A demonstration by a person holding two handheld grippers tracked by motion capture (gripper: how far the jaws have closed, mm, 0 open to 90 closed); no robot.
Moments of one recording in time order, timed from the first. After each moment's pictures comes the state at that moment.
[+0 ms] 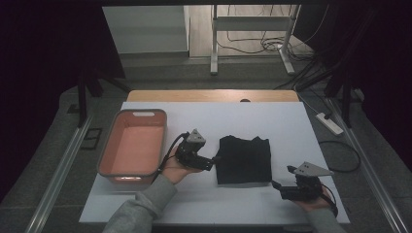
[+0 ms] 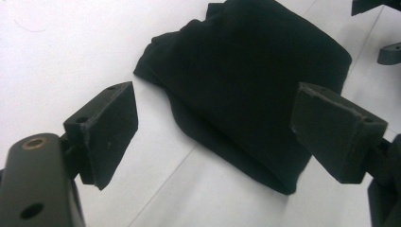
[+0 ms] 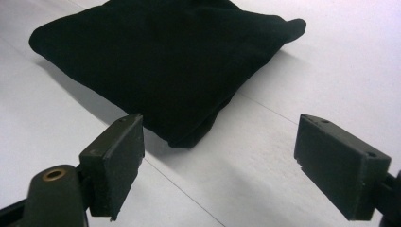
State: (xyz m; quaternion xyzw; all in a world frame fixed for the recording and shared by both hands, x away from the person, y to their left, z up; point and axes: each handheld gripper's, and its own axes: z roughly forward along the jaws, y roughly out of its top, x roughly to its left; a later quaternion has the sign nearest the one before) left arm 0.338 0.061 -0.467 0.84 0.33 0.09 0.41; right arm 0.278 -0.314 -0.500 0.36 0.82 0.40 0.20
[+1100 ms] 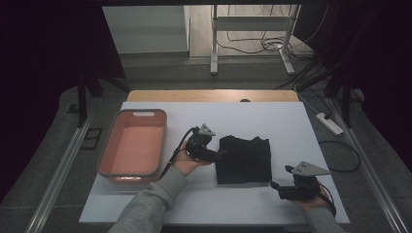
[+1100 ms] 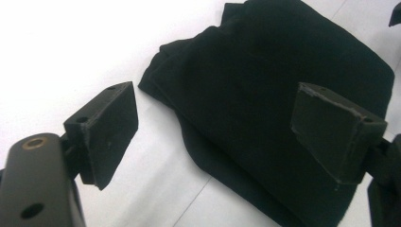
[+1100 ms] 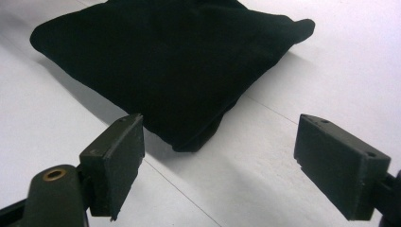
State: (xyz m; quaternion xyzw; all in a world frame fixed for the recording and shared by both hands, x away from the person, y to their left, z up) left arm 0.369 0.037 -0.478 0.85 0.35 0.09 0.39; right arm 0.280 -0.309 -0.502 0.36 0.82 0.39 0.20
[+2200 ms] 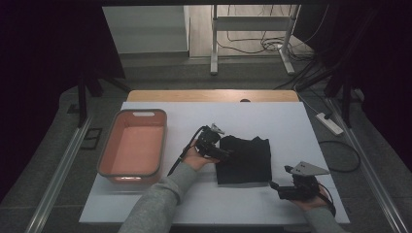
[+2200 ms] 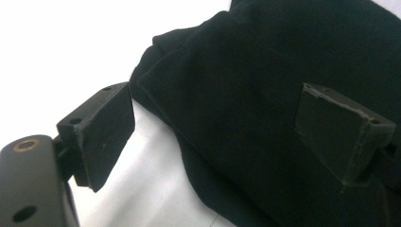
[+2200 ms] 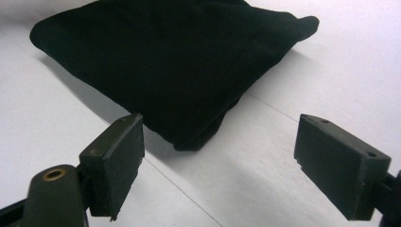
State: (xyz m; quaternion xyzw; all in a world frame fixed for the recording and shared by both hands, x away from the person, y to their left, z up) left arm 0.396 0.008 -0.498 0.86 0.35 0.07 0.36; right arm 0.281 -0.308 -0.503 0.36 0.82 0.39 0.20
